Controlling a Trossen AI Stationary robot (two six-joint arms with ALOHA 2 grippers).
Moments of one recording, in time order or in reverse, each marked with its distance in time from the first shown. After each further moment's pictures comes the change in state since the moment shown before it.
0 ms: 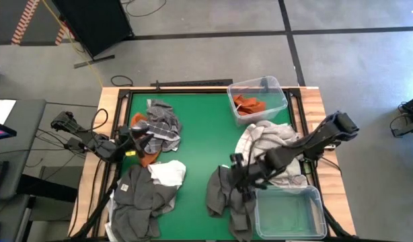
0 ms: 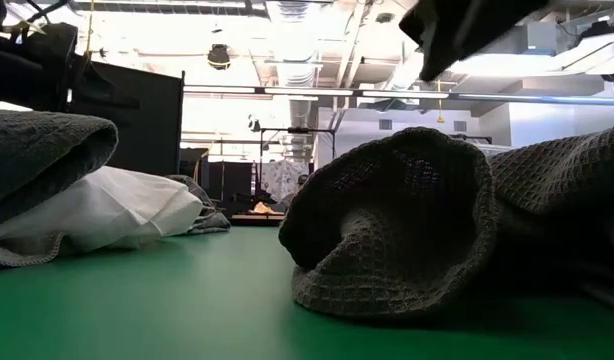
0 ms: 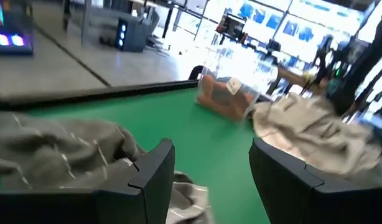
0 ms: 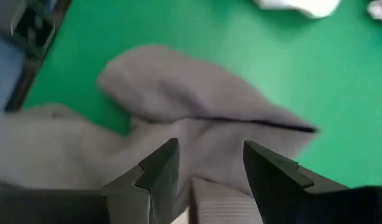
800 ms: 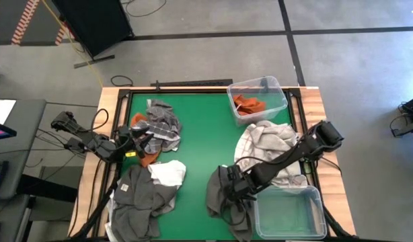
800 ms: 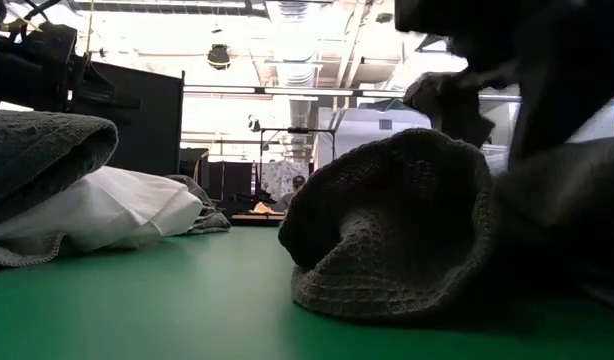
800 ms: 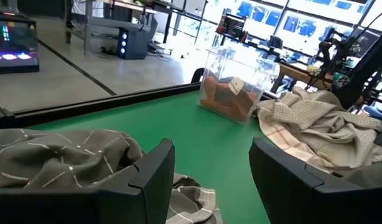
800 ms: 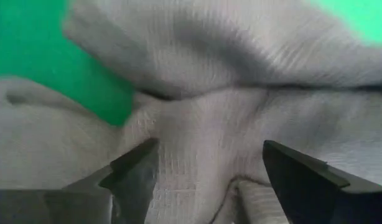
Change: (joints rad) left arm 0.000 0.000 0.001 0.023 -0.007 0.116; right arm 0.032 0.218 0.001 0.032 -0.045 0.134
